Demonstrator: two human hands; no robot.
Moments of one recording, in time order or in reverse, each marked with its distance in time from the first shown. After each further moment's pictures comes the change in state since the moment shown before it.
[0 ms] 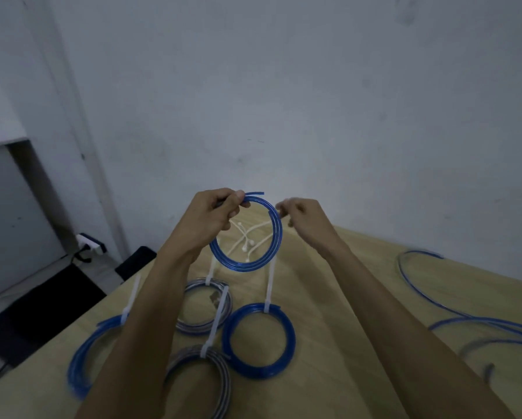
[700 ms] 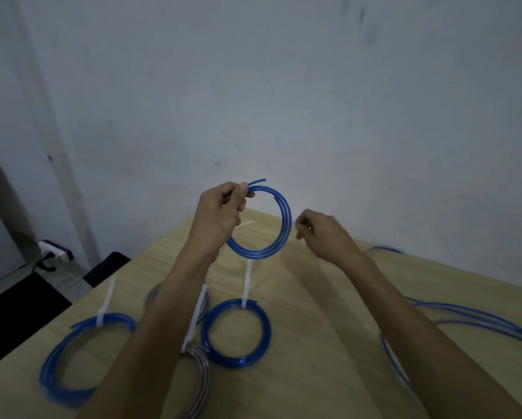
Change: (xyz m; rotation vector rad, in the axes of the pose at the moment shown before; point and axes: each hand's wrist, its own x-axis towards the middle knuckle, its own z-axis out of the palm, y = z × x) left_hand -0.005 0.017 0.054 -0.199 0.130 0.073; right_hand -0.039 0.030 -0.065 -0.592 0.007 -0.058
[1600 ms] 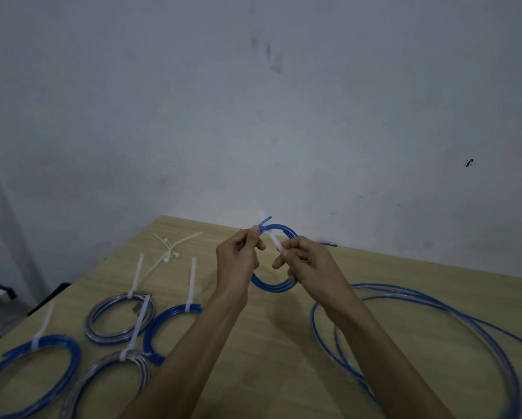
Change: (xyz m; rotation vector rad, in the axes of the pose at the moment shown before) left_hand -0.075 0.000 0.133 -0.244 0.039 -0.212; right_hand -0.145 -0.012 -0.073 0.775 0.116 0.184
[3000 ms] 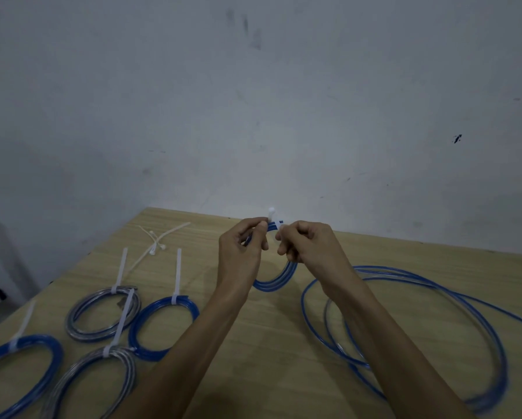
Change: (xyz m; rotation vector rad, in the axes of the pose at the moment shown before) left_hand -0.020 -0.004 0.020 0.101 -0.096 0.175; right_hand 0.003 -0.003 -0.019 0.038 0.096 0.042
